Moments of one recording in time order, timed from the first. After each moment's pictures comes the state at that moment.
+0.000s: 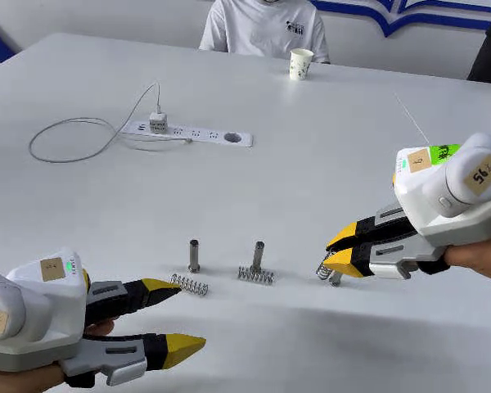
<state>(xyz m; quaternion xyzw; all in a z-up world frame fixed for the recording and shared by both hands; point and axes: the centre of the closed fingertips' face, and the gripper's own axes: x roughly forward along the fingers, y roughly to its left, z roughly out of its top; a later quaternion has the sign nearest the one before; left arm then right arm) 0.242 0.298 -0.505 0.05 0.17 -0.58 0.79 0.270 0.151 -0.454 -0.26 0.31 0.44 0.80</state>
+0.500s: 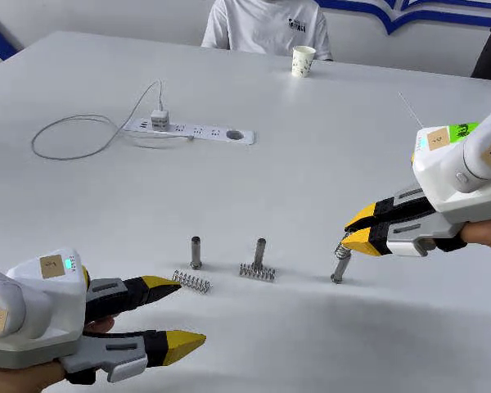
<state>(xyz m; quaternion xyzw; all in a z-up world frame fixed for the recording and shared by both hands) 0.243 0.301 -0.505 0.05 0.17 -0.58 0.80 0.286 0.127 -0.447 -0.27 0.32 0.41 0.81</state>
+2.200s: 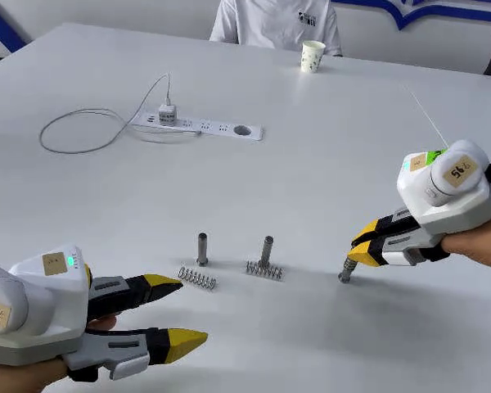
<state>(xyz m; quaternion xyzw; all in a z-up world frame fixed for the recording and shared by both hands) 0.245 0.307 -0.510 0.04 0.18 -0.57 0.80 0.305 0.110 -0.507 -0.24 0.37 0.38 0.81</state>
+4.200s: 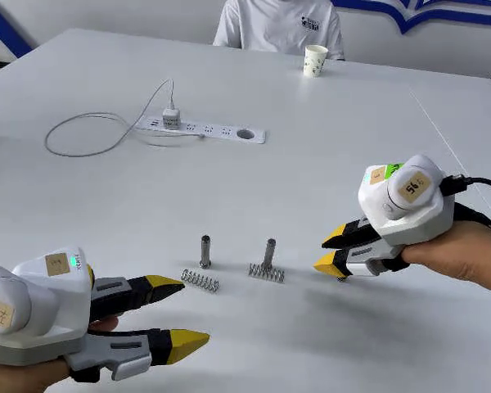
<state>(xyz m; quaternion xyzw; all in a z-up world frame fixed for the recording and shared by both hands) 0.245 0.308 -0.507 0.05 0.17 -0.57 0.80 0.314 0.158 -0.522 -0.25 0.35 0.41 0.80</state>
